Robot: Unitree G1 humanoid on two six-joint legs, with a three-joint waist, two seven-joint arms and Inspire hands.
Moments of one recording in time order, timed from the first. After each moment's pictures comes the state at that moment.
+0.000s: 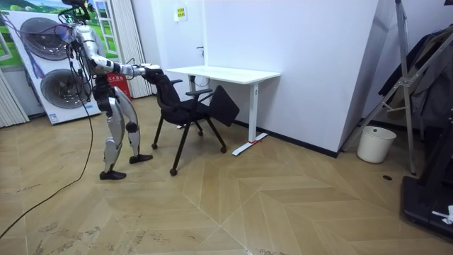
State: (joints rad) left arm -0.06 0.42 -0.32 0.13 1.11 -0.07 0.10; right arm -0.07 -0.41 0.41 0.27 -1.01 -0.09 -0.31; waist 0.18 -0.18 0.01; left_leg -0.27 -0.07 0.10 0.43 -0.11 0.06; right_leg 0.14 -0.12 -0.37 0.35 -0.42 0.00
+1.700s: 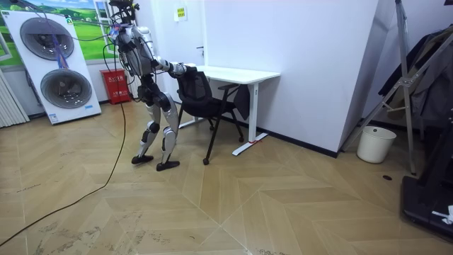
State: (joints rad) left arm -0.01 0.41 -0.34 0.21 1.07 -0.08 0.19; right arm 0.03 -0.39 0.43 0.20 -1.03 -0.07 -0.26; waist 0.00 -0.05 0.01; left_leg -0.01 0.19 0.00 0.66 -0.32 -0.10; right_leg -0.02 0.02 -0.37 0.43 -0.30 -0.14
